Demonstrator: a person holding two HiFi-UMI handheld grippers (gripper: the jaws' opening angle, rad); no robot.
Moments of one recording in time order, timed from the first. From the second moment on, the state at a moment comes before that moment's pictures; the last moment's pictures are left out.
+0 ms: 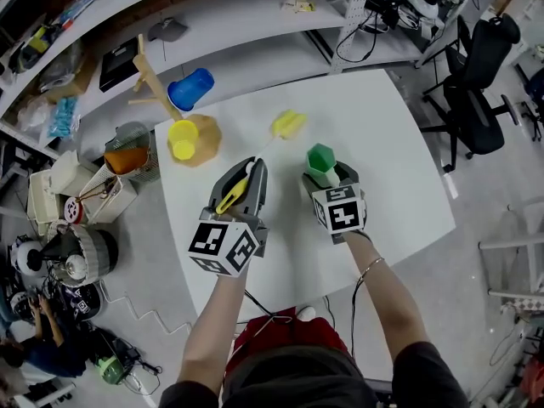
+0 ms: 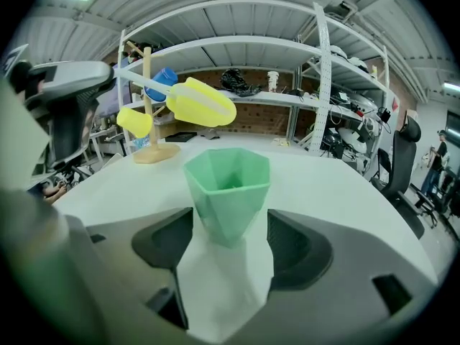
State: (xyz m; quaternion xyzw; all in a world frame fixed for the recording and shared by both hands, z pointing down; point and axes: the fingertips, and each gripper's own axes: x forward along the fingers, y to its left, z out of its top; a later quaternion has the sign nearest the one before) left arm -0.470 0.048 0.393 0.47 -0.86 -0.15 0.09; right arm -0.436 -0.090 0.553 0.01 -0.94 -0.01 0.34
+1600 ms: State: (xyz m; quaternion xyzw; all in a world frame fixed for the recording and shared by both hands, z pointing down) left arm -0.297 0.068 0.333 0.47 -0.87 -0.11 0.04; right arm -0.235 -0.066 0.414 -0.03 -0.98 -0.03 0.18
